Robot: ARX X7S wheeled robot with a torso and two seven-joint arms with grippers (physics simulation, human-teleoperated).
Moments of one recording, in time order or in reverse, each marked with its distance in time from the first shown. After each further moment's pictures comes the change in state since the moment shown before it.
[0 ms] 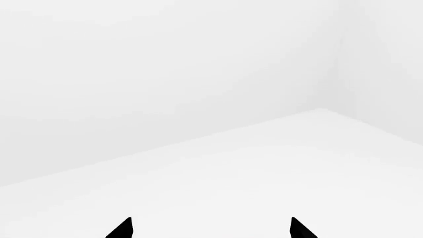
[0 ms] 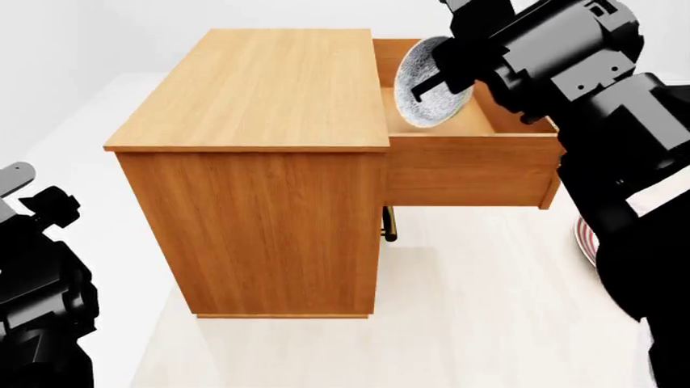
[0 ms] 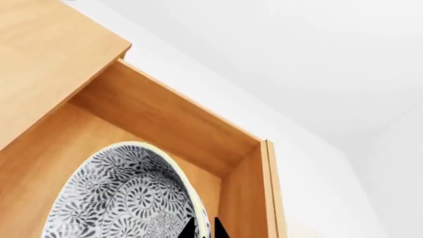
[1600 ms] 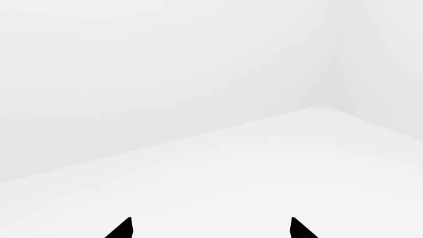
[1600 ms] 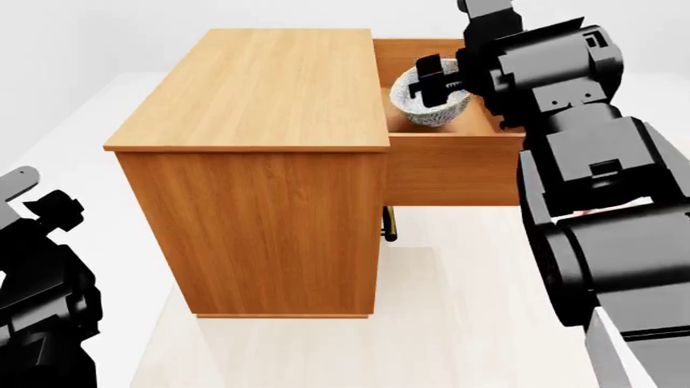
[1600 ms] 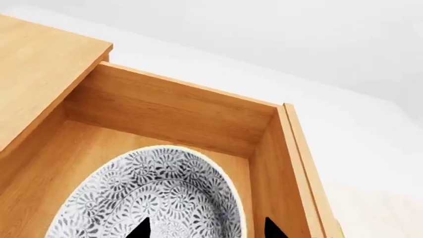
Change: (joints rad) left arm 0.012 0.008 -0.009 0.000 0.001 0.003 0.000; right arm -0.071 -0.119 0.943 0.246 -0.771 -0.018 -0.137
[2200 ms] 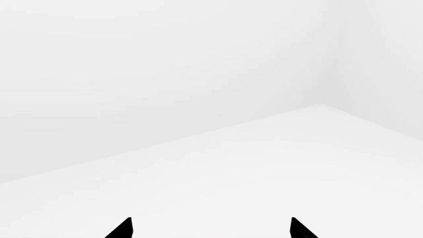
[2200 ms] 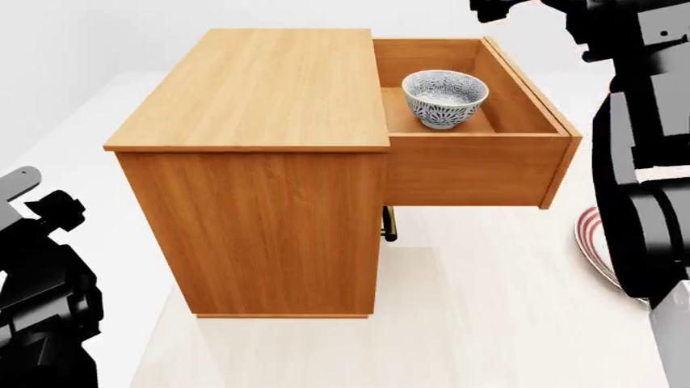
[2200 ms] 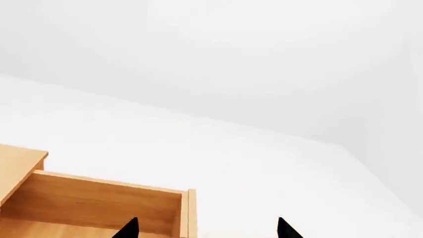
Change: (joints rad) left arm 0.000 0.002 0.003 0.000 0.000 -0.001 -0.002; right arm 0.129 0.109 0.010 -0.112 -0.050 -0.012 -0.009
